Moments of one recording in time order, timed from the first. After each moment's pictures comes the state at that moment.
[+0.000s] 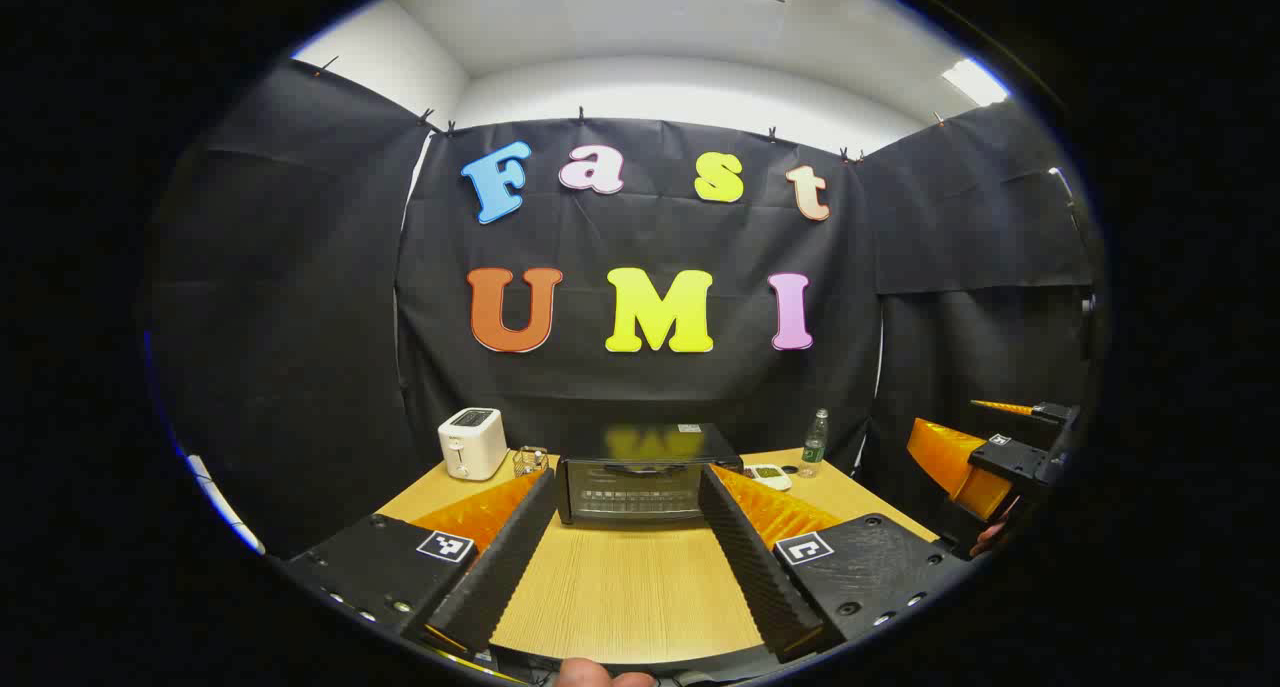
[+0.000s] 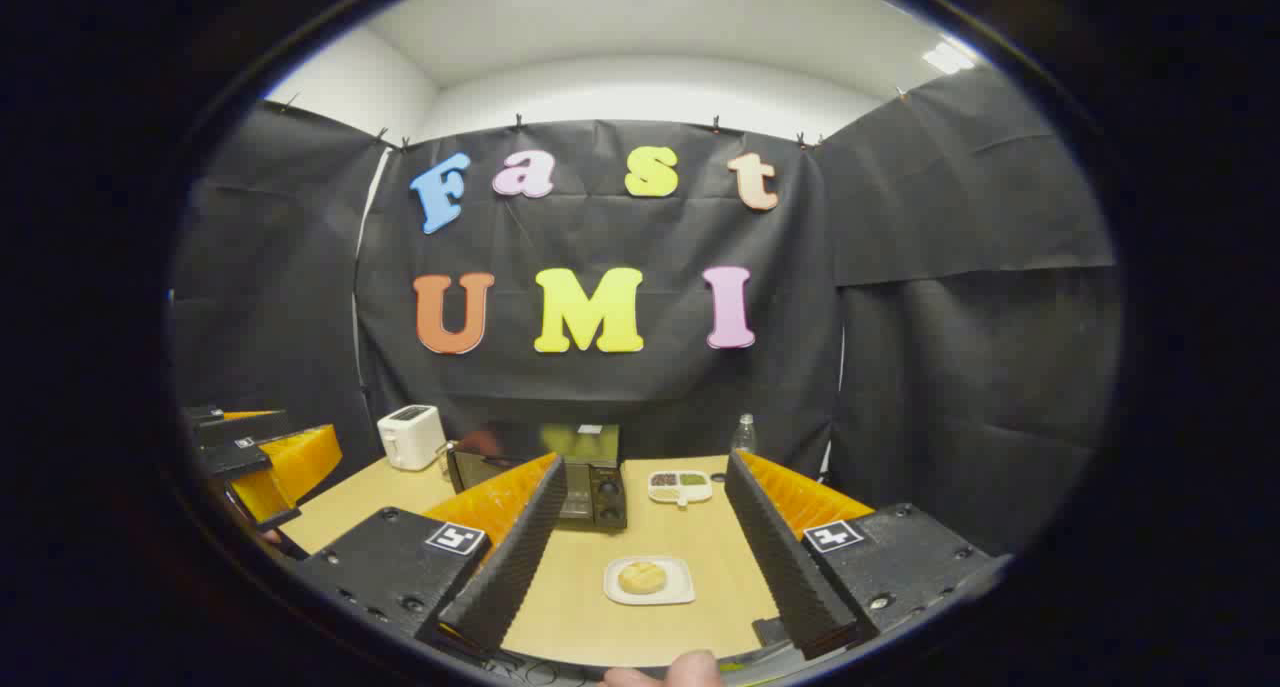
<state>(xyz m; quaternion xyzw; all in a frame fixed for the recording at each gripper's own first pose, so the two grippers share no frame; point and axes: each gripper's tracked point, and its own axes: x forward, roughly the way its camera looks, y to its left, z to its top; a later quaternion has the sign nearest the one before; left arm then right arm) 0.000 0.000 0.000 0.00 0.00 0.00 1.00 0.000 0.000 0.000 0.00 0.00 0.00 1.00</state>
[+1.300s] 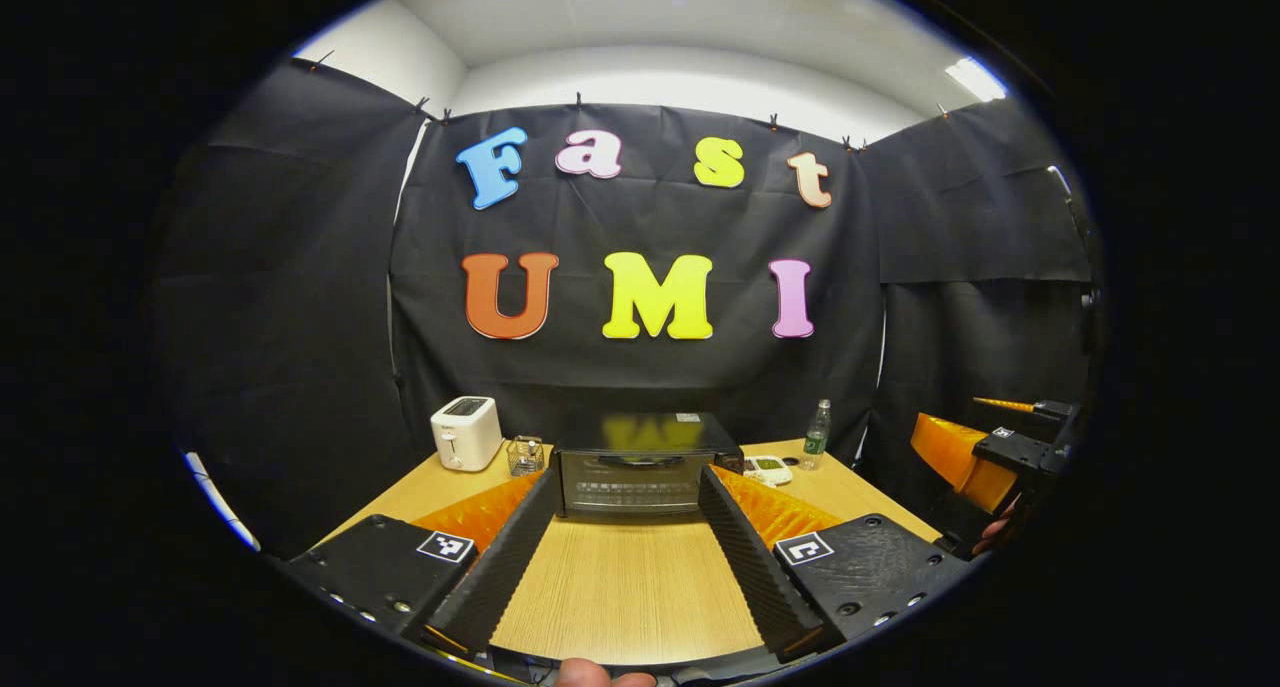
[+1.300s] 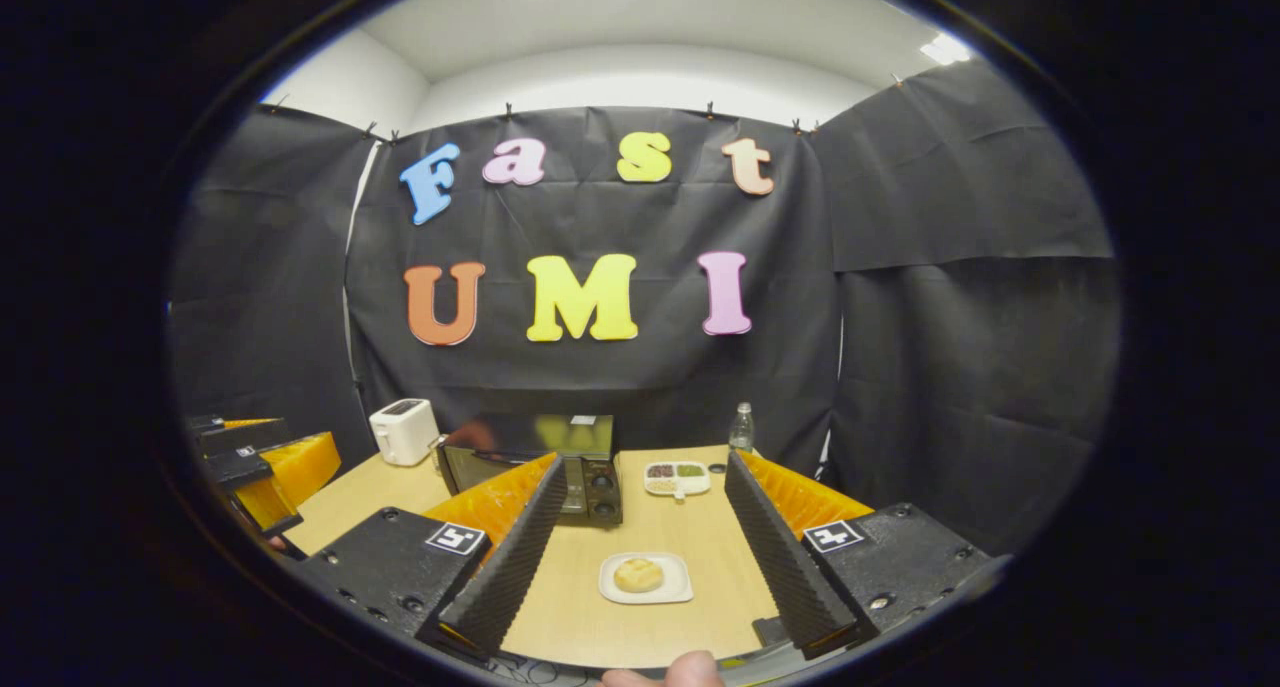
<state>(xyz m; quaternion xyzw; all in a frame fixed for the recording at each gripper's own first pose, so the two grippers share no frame) 0.027 -0.009 -0.018 0.00 0.03 0.00 1.00 0.028 -0.012 -0.010 0.01 0.02 -0.01 1.00</state>
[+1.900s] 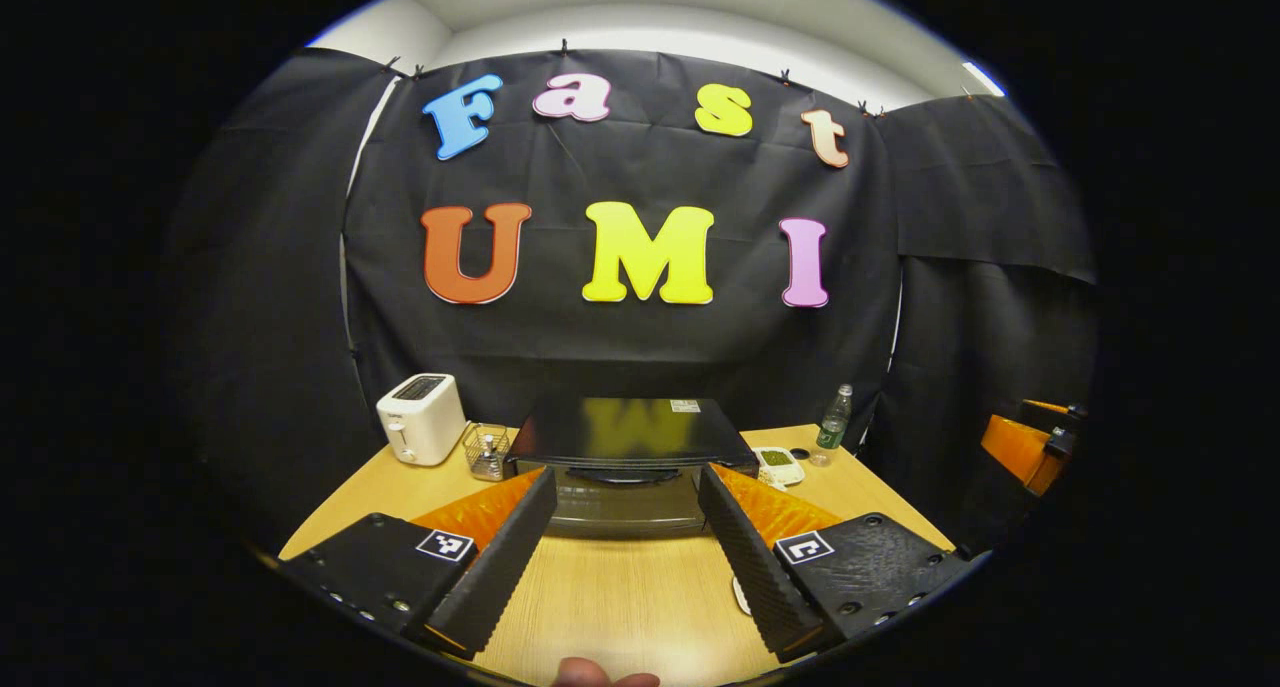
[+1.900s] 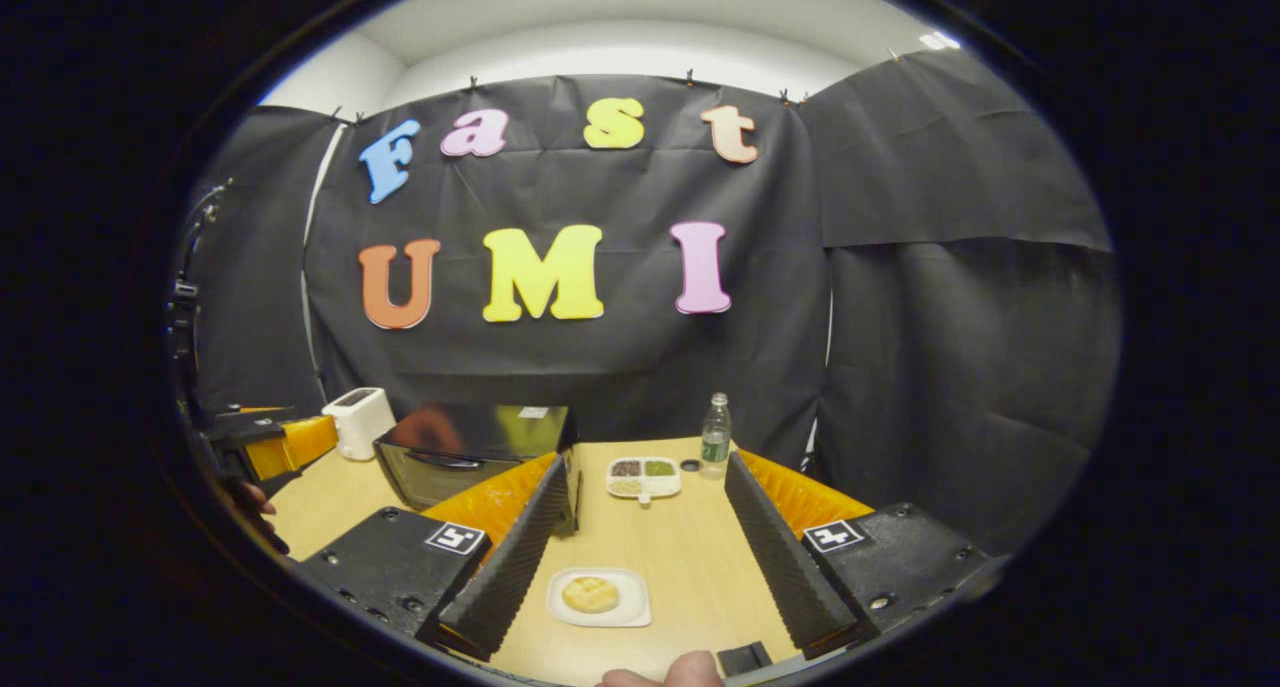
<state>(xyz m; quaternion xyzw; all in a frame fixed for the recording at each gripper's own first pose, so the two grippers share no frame) 0.191 -0.025 -0.041 -0.01 0.09 -0.02 1.00 0.133 -0.082 -0.023 0.01 0.06 -0.03 1.00</state>
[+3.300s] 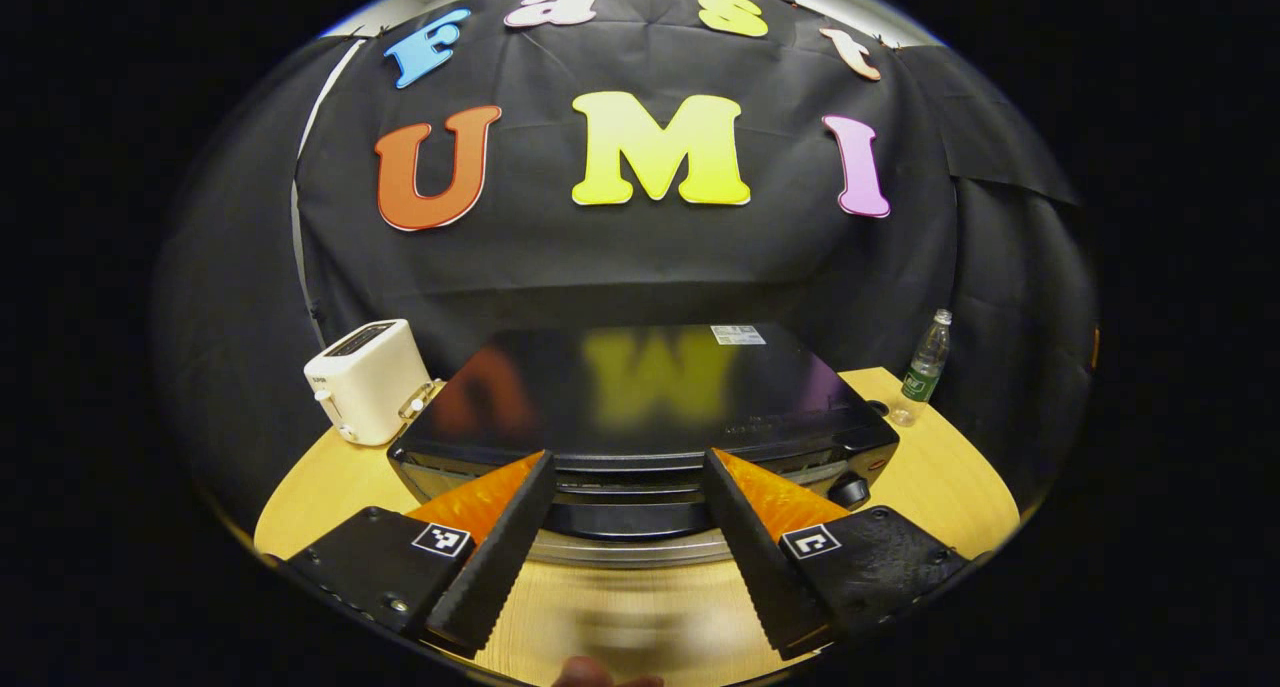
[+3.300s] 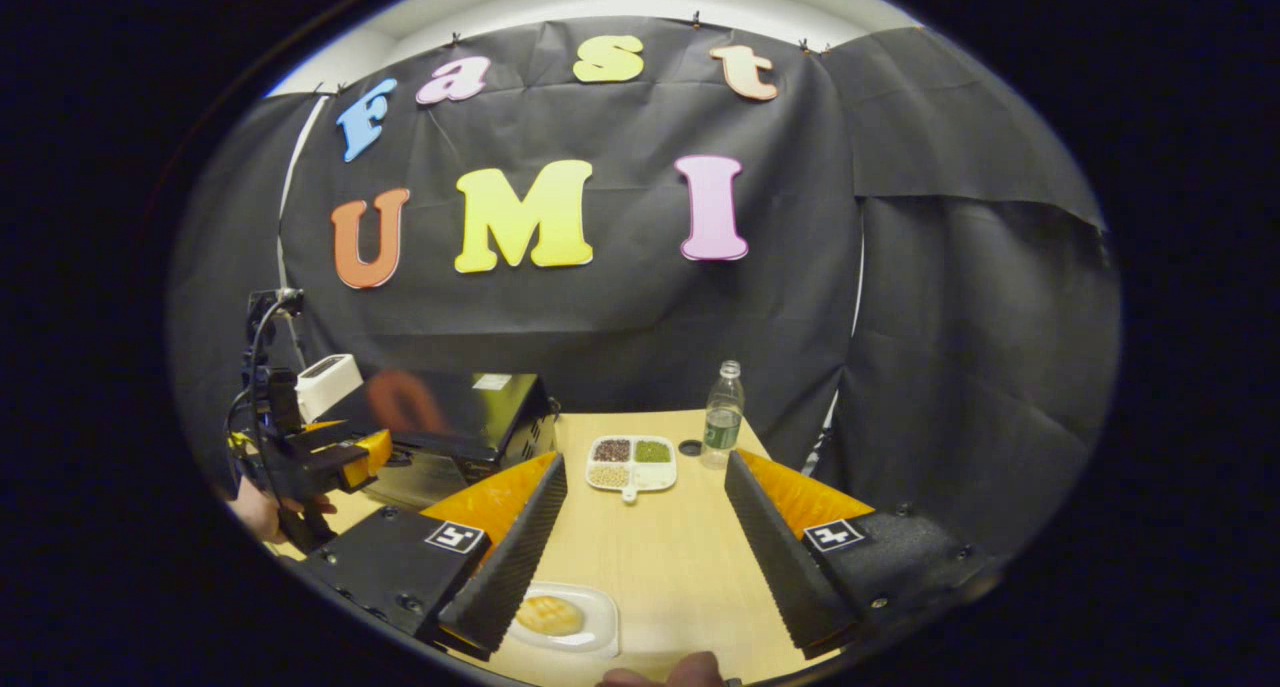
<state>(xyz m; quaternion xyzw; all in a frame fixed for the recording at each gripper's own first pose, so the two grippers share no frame) 0.348 -0.018 -0.173 0.01 0.18 0.00 0.98 0.241 -0.108 -0.064 0.00 0.13 -0.02 0.99</state>
